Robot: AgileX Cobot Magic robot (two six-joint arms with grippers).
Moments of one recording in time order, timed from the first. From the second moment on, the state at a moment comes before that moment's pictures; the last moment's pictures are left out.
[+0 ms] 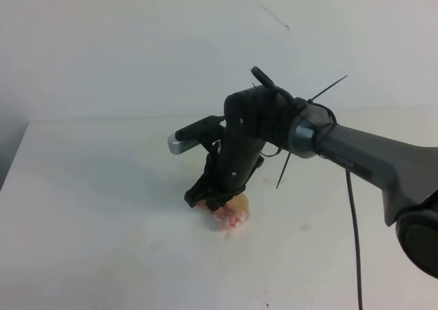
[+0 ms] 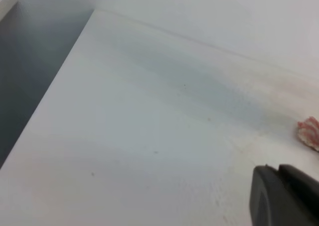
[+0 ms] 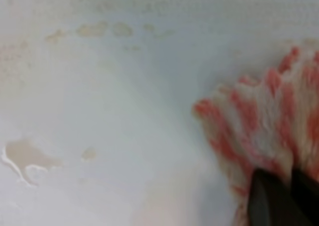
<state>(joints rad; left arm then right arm) -0.05 -0.03 0.04 -0.04 0.31 -0.39 0.65 2.40 -2.06 0.15 0.98 -0.14</state>
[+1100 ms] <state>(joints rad) -0.05 -0.03 0.04 -0.04 0.31 -0.39 0.59 2.42 -2.06 0.26 0.97 -0.22</state>
